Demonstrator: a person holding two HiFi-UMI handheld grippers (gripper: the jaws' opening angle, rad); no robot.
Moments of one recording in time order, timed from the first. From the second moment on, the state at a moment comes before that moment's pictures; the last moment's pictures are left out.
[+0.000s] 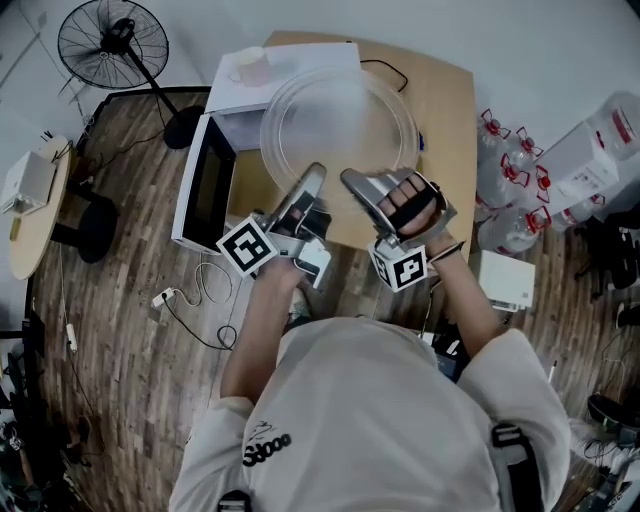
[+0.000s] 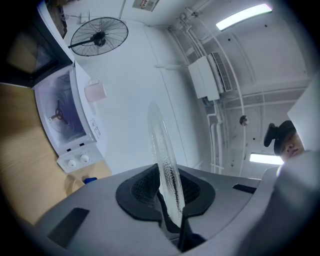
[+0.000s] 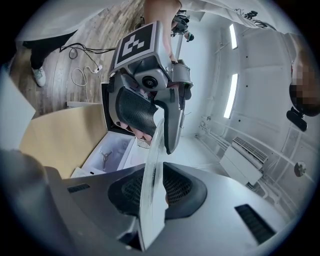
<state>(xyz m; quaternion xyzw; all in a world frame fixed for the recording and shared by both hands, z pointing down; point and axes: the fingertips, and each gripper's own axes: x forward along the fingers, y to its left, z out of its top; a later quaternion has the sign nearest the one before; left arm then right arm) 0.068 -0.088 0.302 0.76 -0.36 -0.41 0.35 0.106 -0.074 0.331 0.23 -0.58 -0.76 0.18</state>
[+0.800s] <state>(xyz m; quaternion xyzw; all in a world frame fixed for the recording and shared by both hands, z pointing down) 0.021 -0.080 0.317 0.73 -0.34 -0.47 0.36 0.058 -0.064 0.346 0.16 -0.57 -0.79 0.19</state>
